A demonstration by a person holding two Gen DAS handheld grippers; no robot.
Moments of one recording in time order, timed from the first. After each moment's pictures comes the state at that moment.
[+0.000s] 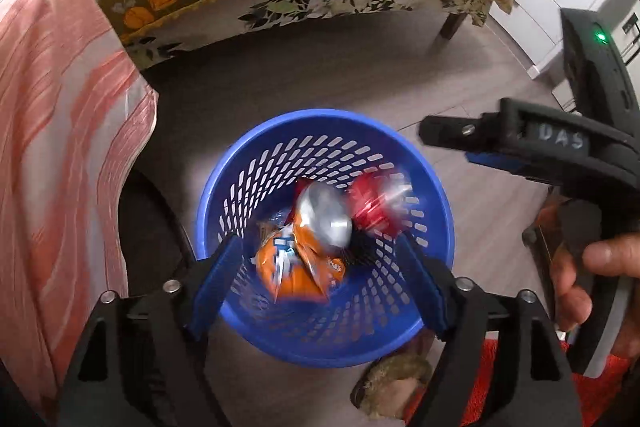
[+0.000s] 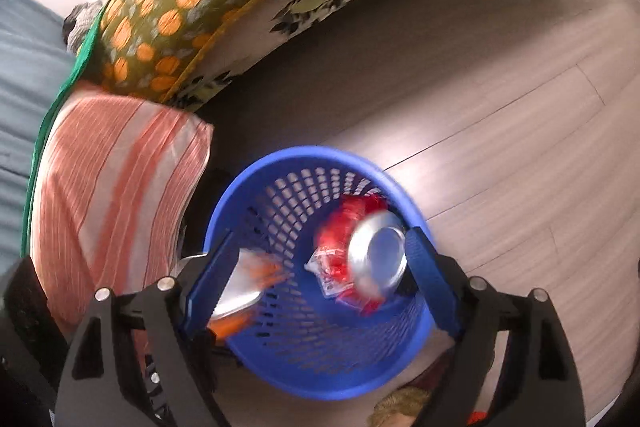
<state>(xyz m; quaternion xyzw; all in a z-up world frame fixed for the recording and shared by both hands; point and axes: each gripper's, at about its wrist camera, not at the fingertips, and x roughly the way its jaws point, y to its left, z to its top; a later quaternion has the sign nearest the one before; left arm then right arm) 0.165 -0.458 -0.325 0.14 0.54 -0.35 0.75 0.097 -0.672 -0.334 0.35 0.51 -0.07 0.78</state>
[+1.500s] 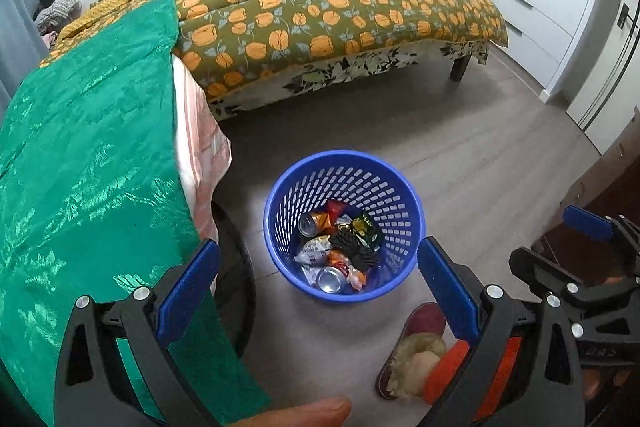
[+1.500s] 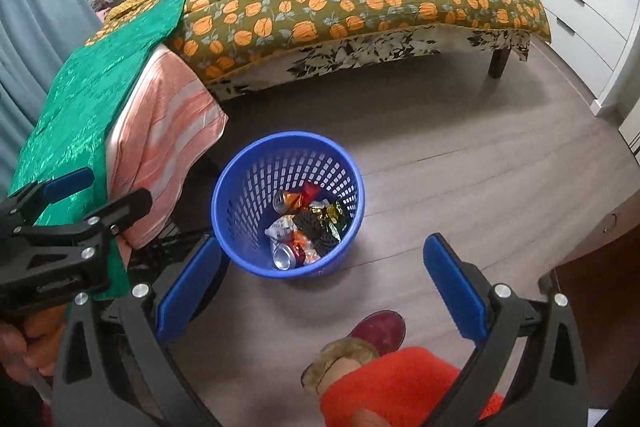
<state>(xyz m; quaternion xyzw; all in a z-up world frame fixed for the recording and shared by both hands) 0.066 -0.390 -0.192 0.16 0.45 -0.29 0.83 -0.061 -0.569 -0.199 0.17 0.47 -0.13 0.86</state>
